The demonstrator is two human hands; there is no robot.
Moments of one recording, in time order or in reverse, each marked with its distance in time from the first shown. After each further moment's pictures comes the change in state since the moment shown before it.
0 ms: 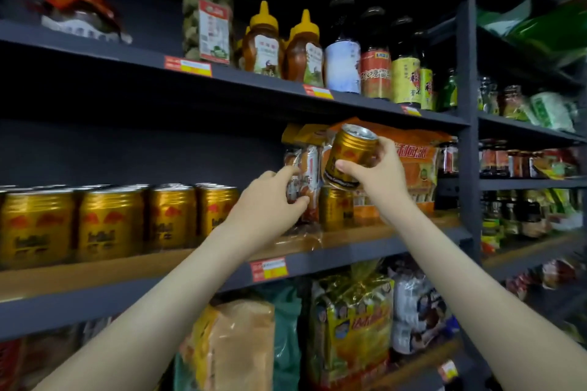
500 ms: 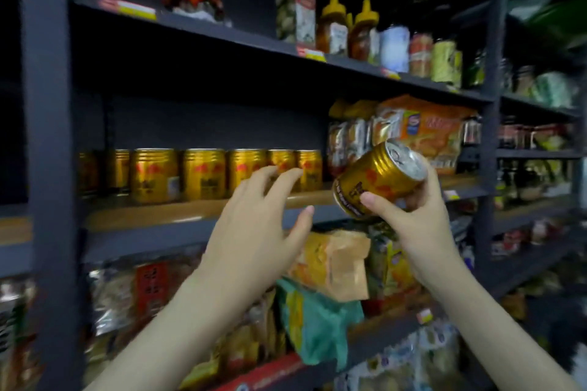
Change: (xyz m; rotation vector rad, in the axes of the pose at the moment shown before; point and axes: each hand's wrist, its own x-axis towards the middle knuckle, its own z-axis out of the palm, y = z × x) left_hand -0.192 -0.065 -0.122 0.075 0.198 0.131; right_hand -0.227 -0.127 0.064 0.127 -0.041 0.052
